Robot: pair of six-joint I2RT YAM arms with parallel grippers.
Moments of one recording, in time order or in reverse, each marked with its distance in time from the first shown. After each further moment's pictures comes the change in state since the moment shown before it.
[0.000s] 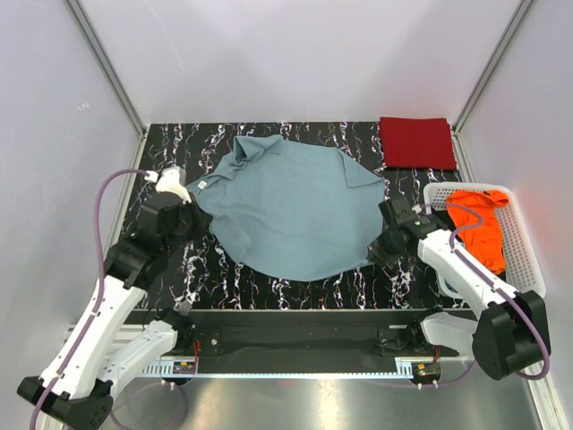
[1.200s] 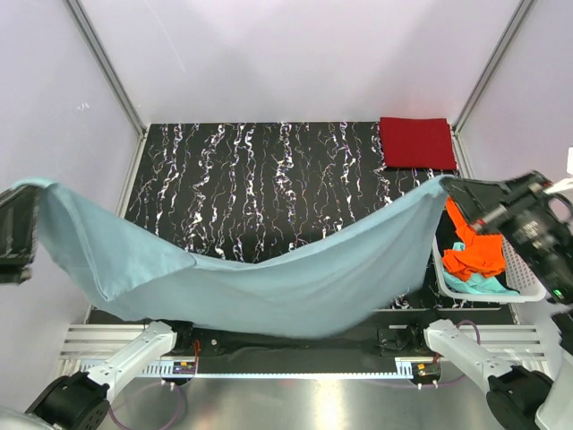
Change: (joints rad) left arm -0.038 -0.019 1.219 -0.107 0.038 0.150; right arm 0.003 -0.315 1.192 -0.199 -0.074 -0.519
